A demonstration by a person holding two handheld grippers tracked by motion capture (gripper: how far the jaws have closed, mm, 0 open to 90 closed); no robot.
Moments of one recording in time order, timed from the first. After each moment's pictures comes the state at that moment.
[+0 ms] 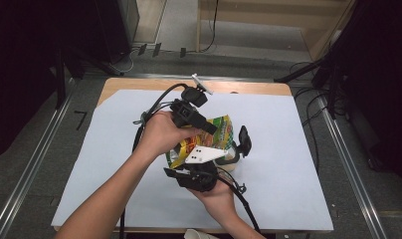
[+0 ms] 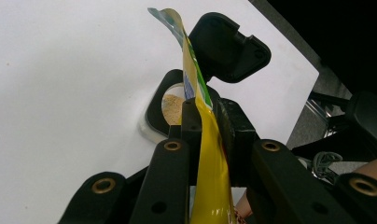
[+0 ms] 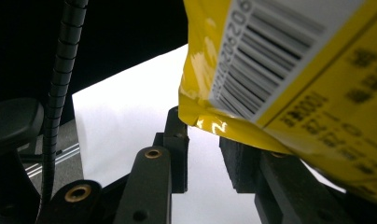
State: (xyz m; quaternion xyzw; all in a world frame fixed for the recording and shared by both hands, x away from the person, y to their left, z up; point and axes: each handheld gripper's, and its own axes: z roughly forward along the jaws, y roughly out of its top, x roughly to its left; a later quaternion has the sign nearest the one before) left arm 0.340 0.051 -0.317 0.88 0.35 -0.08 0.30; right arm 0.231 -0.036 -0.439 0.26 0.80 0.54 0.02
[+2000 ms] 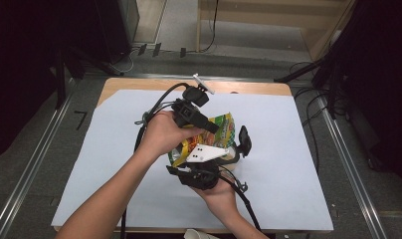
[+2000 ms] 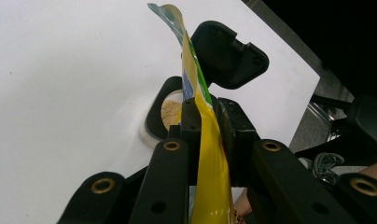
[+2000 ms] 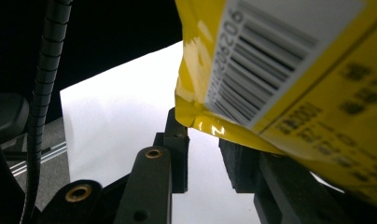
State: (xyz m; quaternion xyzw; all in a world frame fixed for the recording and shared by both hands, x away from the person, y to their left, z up) left arm 0.339 0.048 -0.316 0.88 0.35 -0.07 0.31; right arm 0.235 -0.039 -0.439 0.25 0.80 0.54 0.04
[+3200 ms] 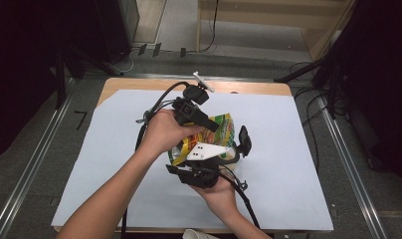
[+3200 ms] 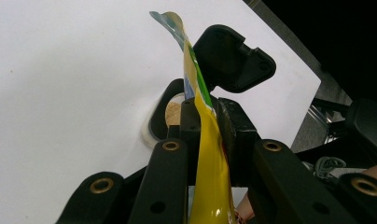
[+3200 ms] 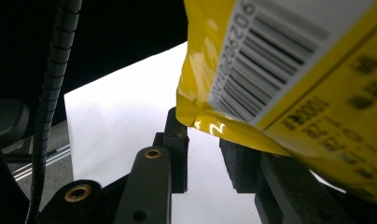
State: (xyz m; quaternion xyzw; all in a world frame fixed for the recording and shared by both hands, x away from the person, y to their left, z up) left arm 0.347 0.048 -0.318 0.88 0.36 -0.07 0.31; right arm 0.239 -0.039 -0.438 0.25 0.80 0.54 0.03
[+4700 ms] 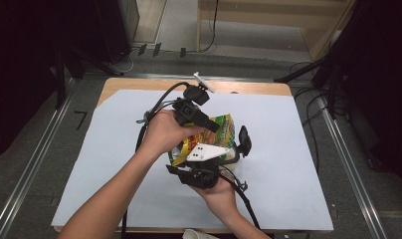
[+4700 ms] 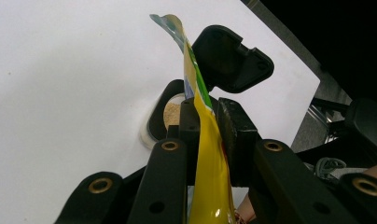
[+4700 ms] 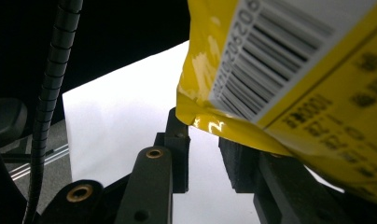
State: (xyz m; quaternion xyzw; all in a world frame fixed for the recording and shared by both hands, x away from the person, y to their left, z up) left arm 0.345 0.047 -0.319 0.88 0.36 -0.07 0.31; right arm 0.237 -0.039 -0.438 0.25 0.80 0.54 0.04
